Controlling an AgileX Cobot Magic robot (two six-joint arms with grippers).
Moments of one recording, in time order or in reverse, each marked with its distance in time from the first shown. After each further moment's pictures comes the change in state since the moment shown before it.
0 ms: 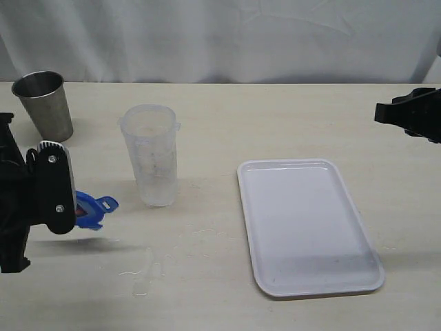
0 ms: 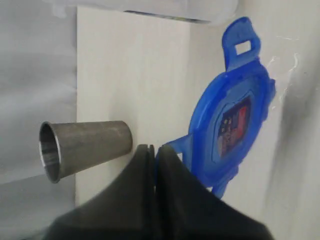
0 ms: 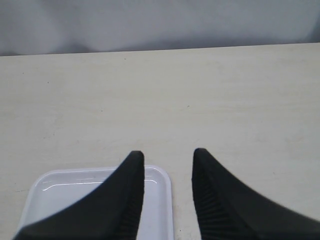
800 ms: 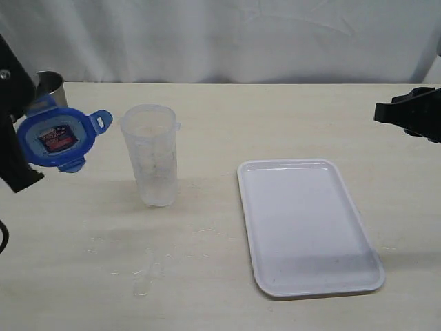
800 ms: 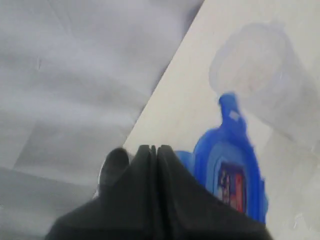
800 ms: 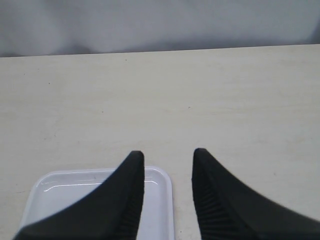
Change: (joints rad) left arm 0.000 -0.162 -0.247 -0.300 0.011 0.022; right arm 0.000 0.000 0.000 0.000 -0.005 -0.002
